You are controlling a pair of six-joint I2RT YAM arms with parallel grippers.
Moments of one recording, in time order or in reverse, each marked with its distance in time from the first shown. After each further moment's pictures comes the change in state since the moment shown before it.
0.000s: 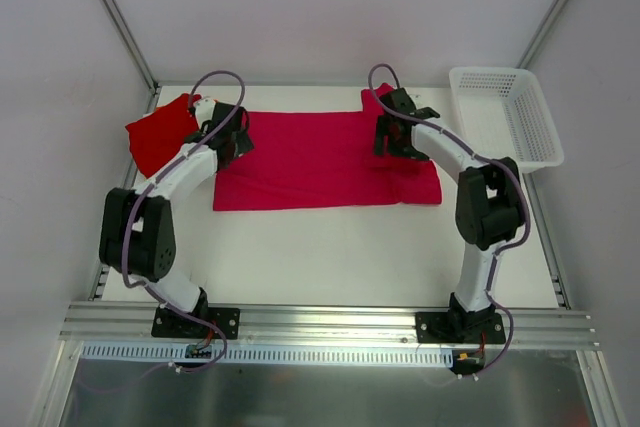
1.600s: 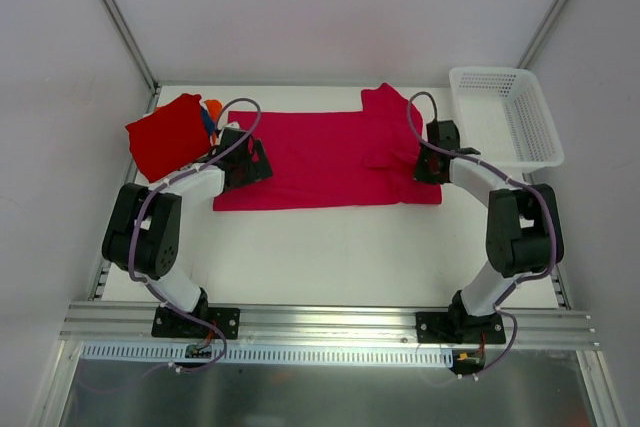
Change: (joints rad) left arm -0.033 -0.021 -0.235 0.261 0.346 0.098; right arm -0.171 -0.278 -0.494 0.351 -0.259 -0.062
